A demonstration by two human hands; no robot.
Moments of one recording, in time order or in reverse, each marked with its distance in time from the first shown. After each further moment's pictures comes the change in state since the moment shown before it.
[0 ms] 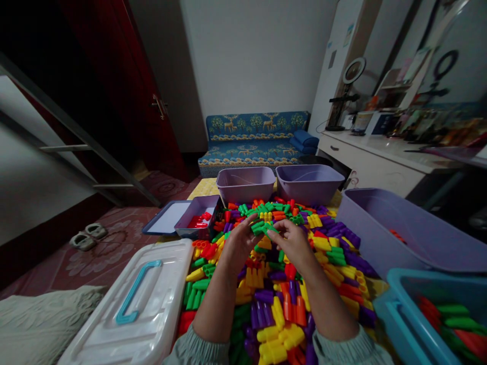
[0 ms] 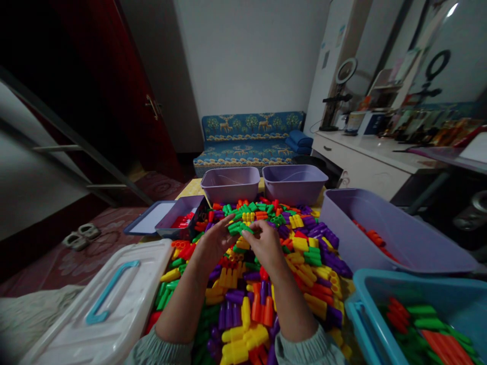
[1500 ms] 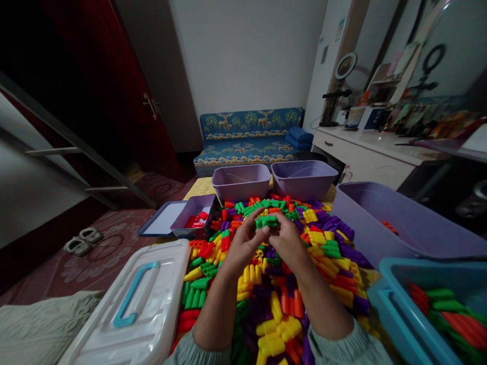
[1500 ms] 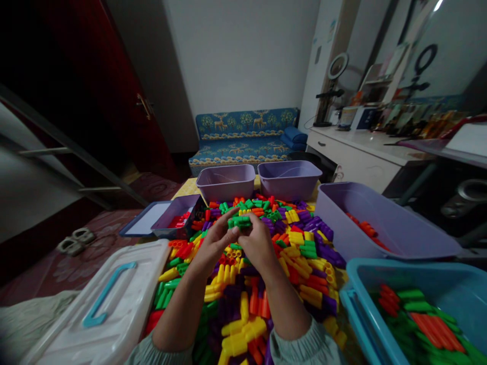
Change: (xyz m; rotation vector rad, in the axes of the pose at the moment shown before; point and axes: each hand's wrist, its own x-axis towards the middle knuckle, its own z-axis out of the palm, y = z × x) left_hand -0.019 0.004 0.027 0.499 -0.218 0.195; right_hand -0.011 -0.026 0.007 0.143 -0.047 -0.087
